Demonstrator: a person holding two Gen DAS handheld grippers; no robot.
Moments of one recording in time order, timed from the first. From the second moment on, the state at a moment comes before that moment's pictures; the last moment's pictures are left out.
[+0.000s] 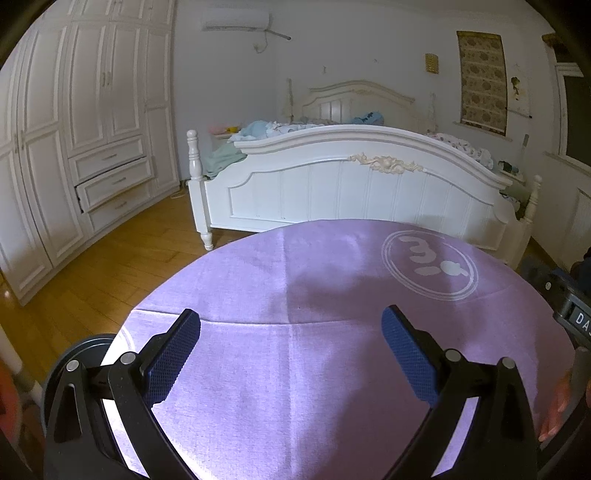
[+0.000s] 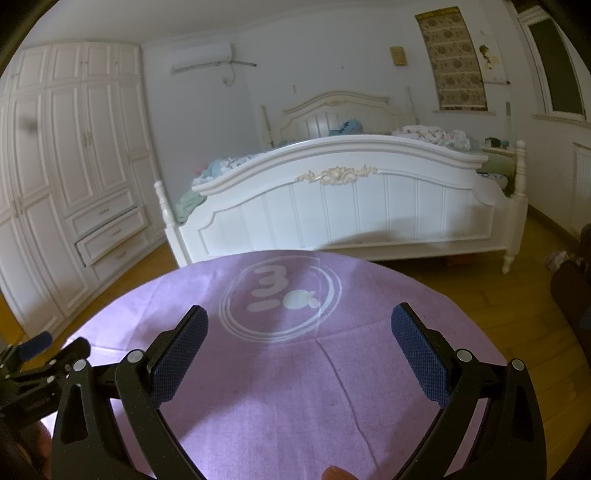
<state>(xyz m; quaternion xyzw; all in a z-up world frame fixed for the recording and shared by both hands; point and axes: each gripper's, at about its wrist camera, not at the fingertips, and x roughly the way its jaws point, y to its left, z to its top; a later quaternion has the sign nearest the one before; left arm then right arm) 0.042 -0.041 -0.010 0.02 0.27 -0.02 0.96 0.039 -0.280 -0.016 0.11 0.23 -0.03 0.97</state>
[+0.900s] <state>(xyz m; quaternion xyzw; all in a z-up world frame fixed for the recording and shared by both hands) 0.043 -0.039 -0.013 0.02 0.28 -0.03 0.96 0.040 -0.273 -0.014 0.12 0.23 -0.03 0.97</state>
